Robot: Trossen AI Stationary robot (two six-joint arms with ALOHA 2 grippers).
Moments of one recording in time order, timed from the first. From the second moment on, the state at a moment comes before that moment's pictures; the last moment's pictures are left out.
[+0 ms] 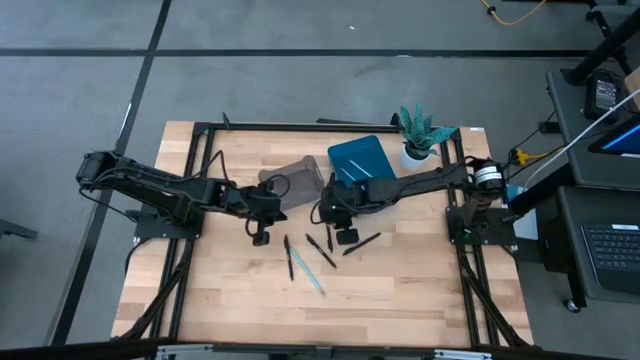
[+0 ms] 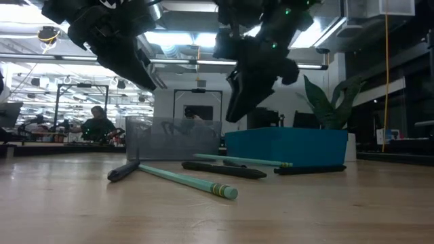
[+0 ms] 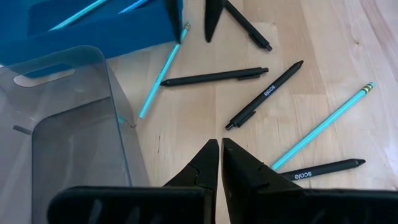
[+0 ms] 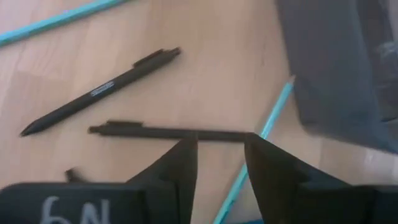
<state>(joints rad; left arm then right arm) -0.09 1.17 0.66 -0.24 -0.12 -0.07 0.01 1.86 1.31 -0.51 0.05 -0.23</state>
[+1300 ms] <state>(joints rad) -0.09 1.17 0.66 -0.26 -0.12 -0.08 -0.09 1.96 1.20 -0.35 -0.01 -0.28</state>
